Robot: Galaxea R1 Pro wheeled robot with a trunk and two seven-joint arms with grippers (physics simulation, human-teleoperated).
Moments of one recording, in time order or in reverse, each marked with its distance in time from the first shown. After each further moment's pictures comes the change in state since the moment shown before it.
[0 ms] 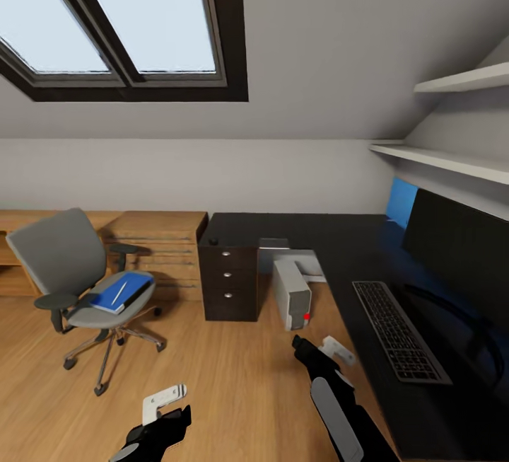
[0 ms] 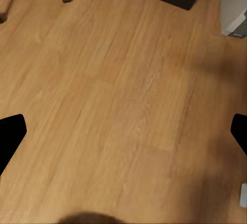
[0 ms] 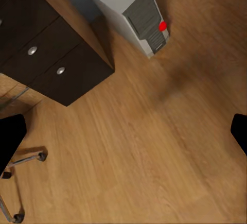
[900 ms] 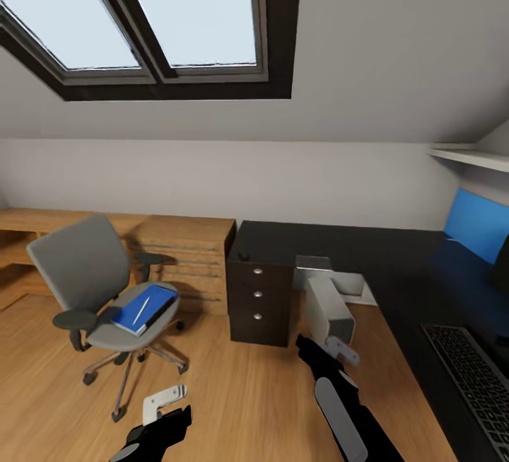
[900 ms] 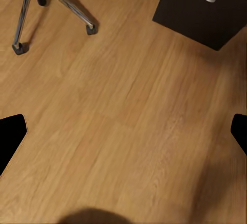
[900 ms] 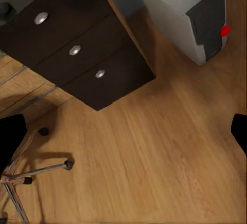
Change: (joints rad) left arm 0.001 0.000 -0.002 0.000 0.000 0.001 -0.002; right arm 0.000 -0.019 -0.002 -0.001 -0.002 -0.007 0.006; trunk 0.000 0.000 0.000
